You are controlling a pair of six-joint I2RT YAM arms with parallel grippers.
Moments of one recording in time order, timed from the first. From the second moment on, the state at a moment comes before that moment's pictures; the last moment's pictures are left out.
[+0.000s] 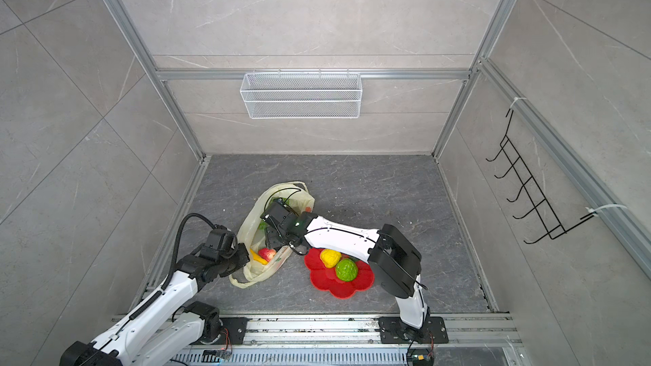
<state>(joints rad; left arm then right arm) -0.34 0.87 0.44 -0.59 0.00 -0.77 1.04 1.97 1.55 -0.53 0.08 0.67</state>
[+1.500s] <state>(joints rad) -0.35 0.88 0.43 -0.59 -0.02 -0.79 1.02 2.22 1.72 -0.62 0.06 0.64</state>
